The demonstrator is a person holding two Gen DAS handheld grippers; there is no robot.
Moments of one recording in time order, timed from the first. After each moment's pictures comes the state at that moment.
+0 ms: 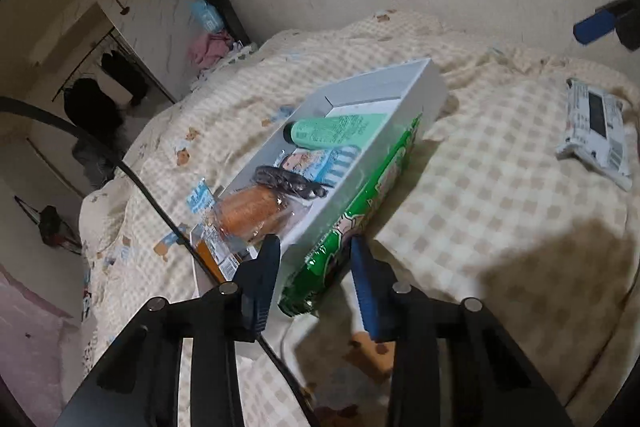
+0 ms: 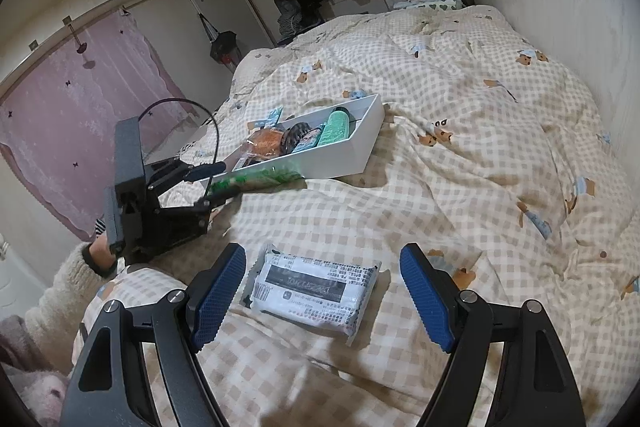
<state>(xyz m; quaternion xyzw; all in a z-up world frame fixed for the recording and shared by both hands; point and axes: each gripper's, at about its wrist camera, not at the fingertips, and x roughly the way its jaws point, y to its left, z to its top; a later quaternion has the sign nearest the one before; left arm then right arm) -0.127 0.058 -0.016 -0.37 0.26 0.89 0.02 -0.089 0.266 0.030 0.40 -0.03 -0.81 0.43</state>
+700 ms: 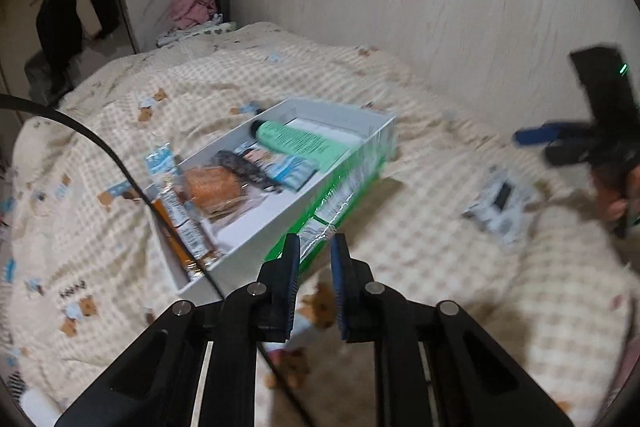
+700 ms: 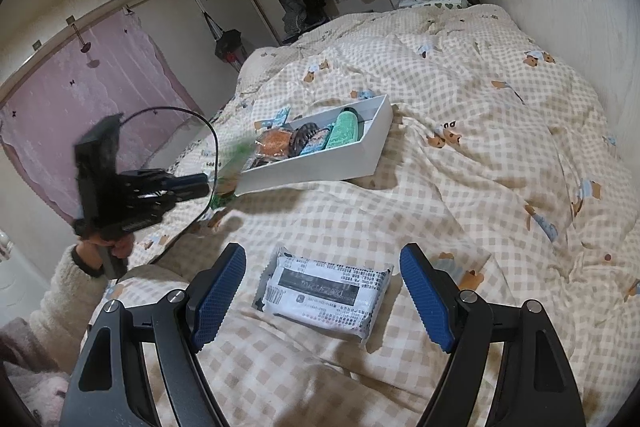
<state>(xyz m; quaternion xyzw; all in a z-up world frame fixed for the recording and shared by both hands) -0.101 0.020 0.043 -0.40 0.05 0.91 0.12 -0.088 0.258 0.035 0.41 -0.02 -0.80 0.43</state>
